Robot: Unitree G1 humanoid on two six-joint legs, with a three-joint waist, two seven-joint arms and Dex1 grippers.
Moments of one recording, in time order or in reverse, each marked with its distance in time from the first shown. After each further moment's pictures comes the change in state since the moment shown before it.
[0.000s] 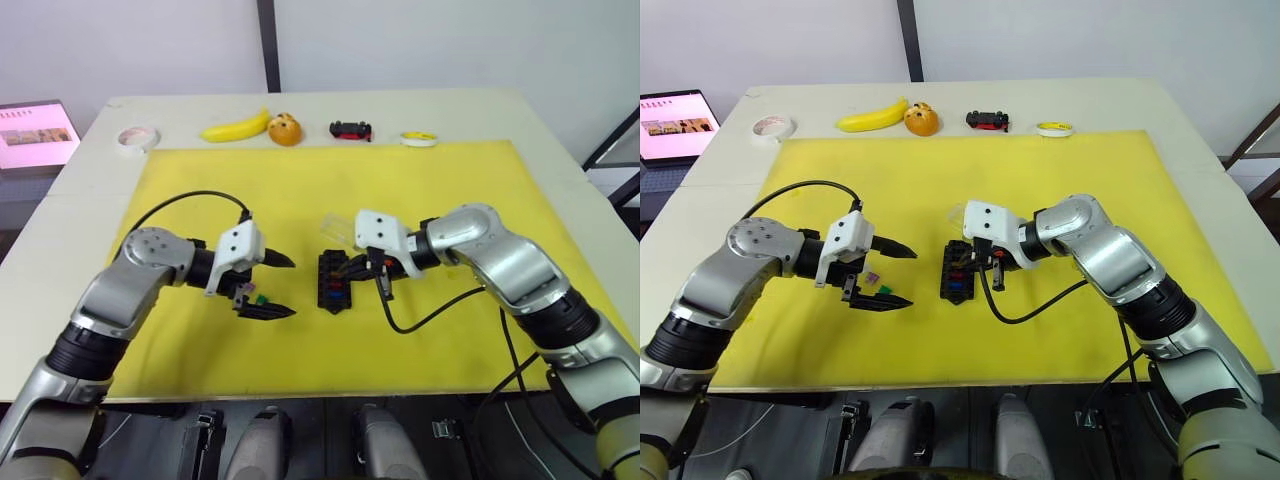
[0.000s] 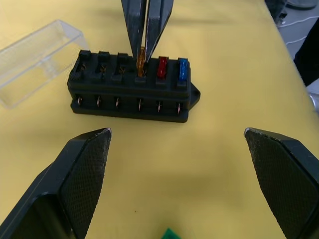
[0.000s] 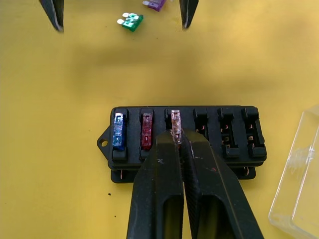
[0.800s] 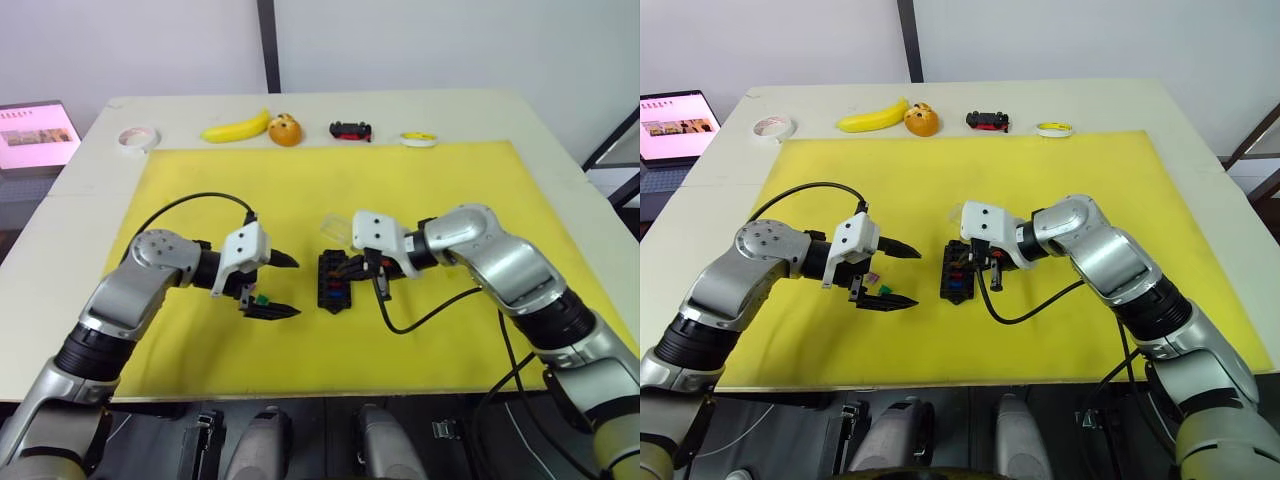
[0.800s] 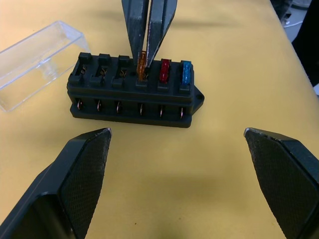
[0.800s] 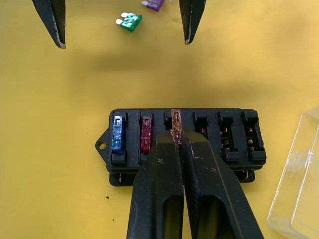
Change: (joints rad) left arm 0.000 -0.016 -0.004 0.000 0.019 0.001 0.016; right arm 0.000 0.011 0.001 -0.008 -0.031 0.015 0.002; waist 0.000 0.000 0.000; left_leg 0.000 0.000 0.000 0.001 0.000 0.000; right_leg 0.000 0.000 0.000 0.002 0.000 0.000
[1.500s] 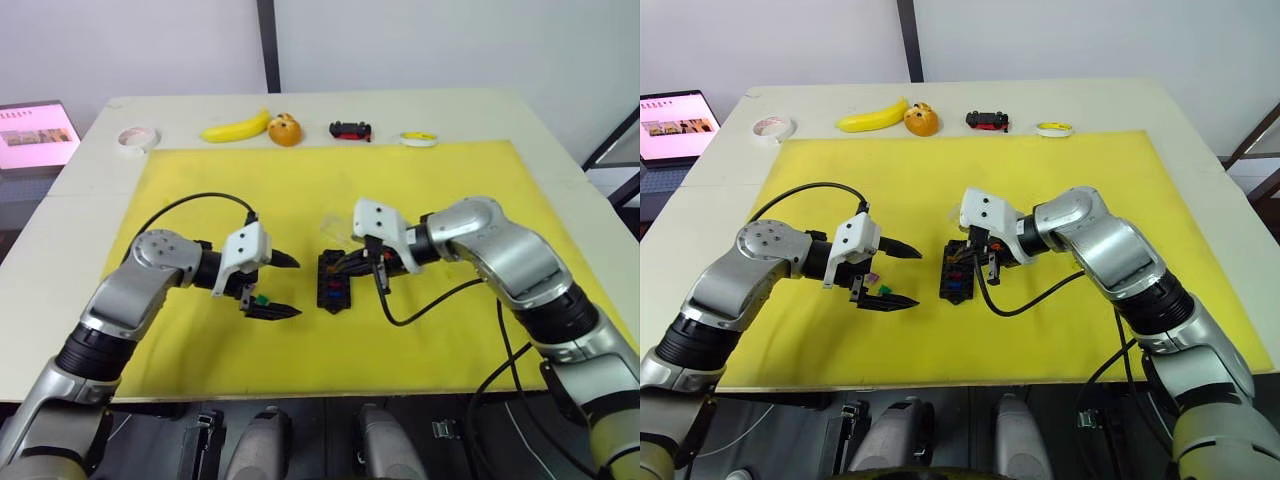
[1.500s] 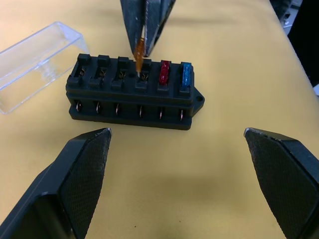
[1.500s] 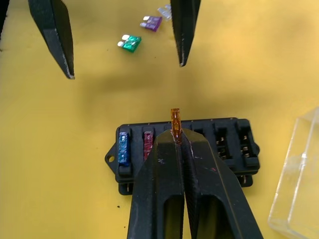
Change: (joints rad) left arm -0.001 -0.004 -0.002 0.000 0.002 0.000 0.002; right arm -0.032 0.015 -0.034 -0.025 0.065 0.114 0.001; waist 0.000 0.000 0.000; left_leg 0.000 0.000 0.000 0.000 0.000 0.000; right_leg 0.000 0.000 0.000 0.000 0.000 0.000
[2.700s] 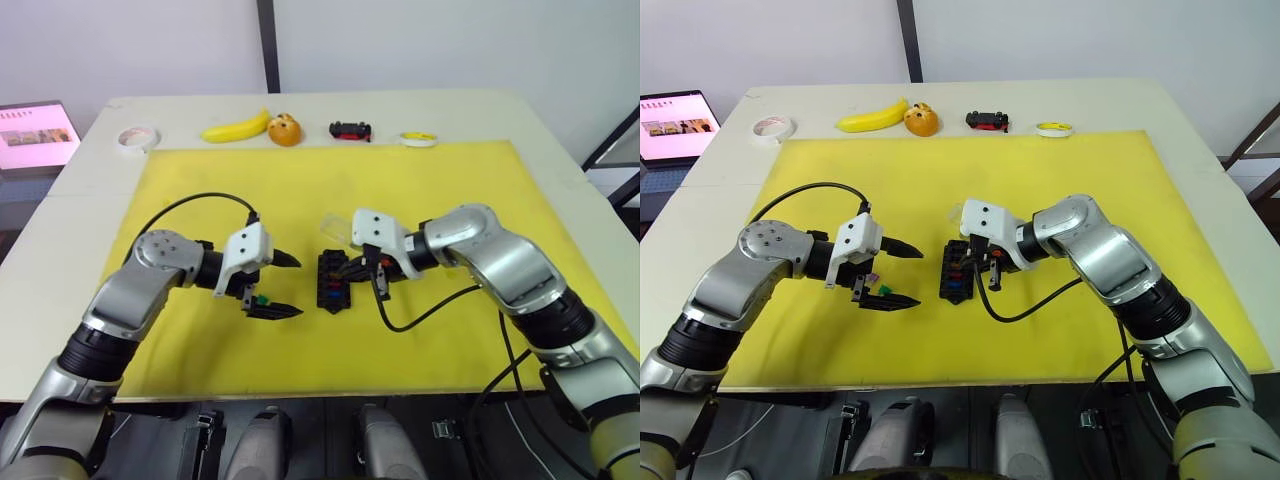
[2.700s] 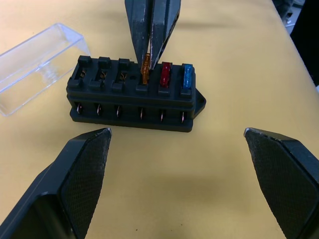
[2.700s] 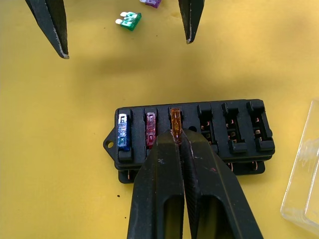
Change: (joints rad) left arm 0.000 -0.008 -0.001 -0.003 0.010 -0.001 0.006; right arm 0.023 0.004 0.018 0.008 -0.054 -0.005 -0.002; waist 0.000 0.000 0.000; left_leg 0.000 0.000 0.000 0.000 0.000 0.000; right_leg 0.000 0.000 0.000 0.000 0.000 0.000
